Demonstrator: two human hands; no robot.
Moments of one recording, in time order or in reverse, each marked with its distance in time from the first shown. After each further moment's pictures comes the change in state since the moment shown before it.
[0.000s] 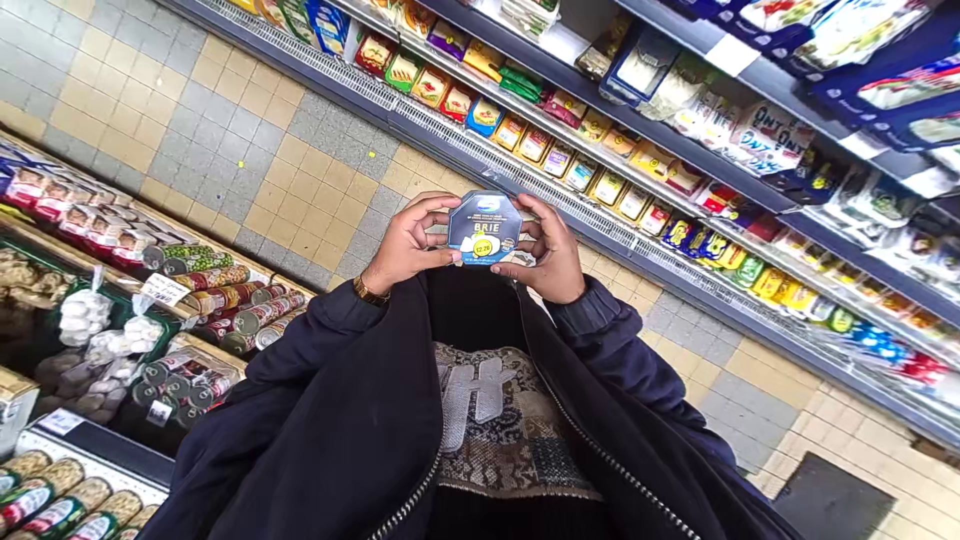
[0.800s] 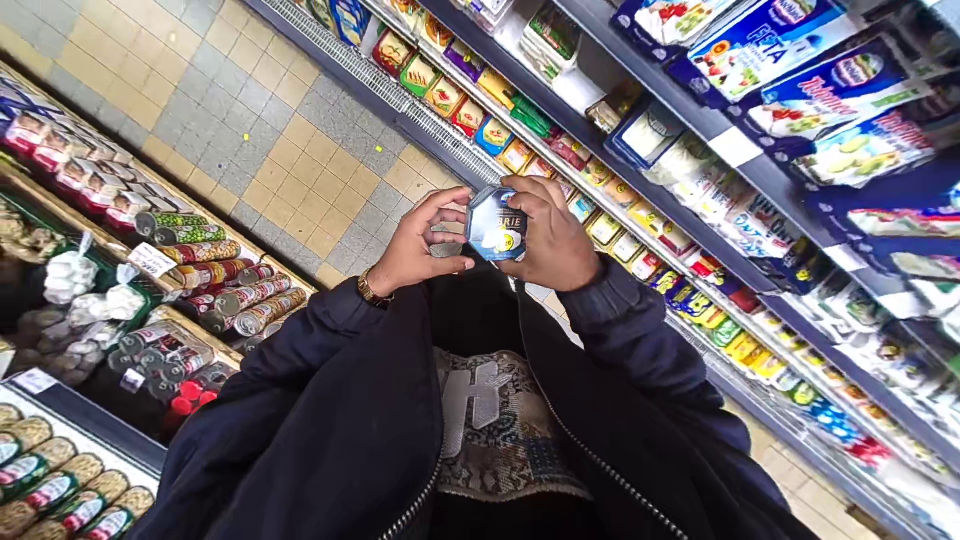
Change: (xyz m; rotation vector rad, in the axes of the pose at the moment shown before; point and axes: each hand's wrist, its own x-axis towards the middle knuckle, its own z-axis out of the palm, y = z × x) left_hand 0.104 0.002 0.022 0.198 0.125 0.024; right_hand 0.143 -0.015 -0.081 -0.739 -0.266 -0.510
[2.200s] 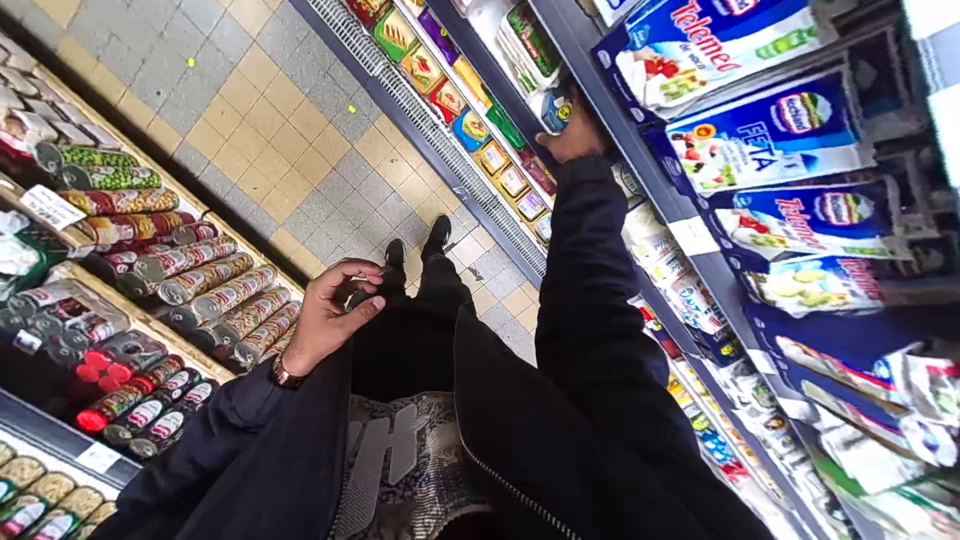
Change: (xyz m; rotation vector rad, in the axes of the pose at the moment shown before) left_hand 0.016 -0.048 0.051 0.081 0.409 -0.159; right_hand 0.046 0.397 0.033 -0.301 -0.364 0.918
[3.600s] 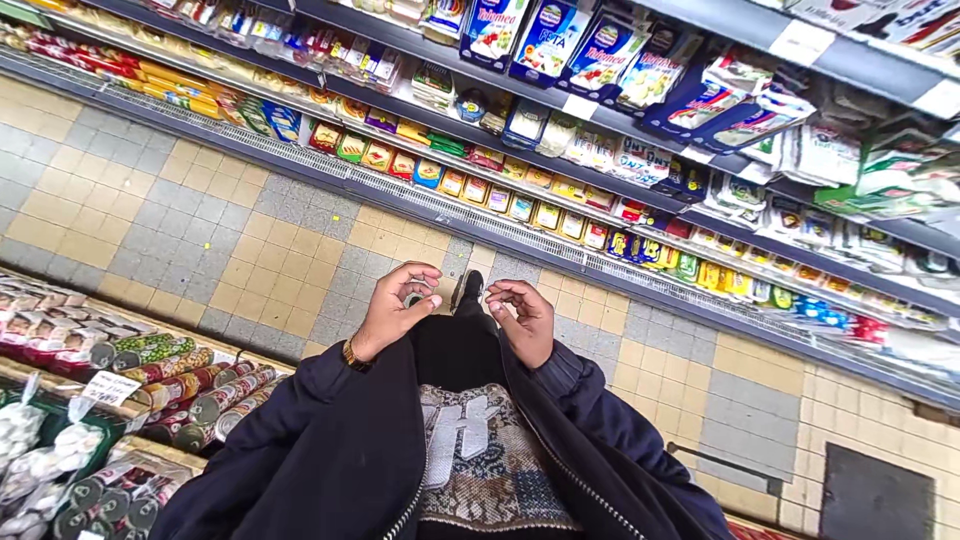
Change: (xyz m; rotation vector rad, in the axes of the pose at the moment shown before) left_hand -0.124 0.019 -0.050 -0.082 -0.578 0.285; right_hand -0.571 -0.145 0.066 1.205 0.584 -0.439
